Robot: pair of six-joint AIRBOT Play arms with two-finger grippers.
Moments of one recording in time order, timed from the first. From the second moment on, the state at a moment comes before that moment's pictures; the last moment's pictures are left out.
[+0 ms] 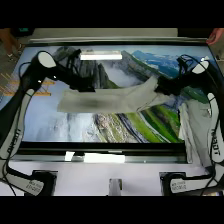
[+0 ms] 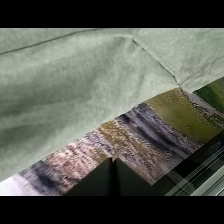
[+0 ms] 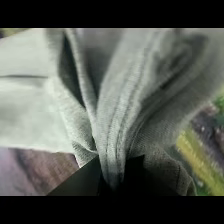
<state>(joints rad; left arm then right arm) -0.32 -1.71 1.74 0.95 -1.29 -1.46 -0.11 -1.57 1.53 -1.04 1.29 1.53</state>
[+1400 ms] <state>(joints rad) -0.42 -1.49 1.73 1.10 -1.15 -1.52 0.06 -1.35 1.53 -0.89 1.39 1.62</state>
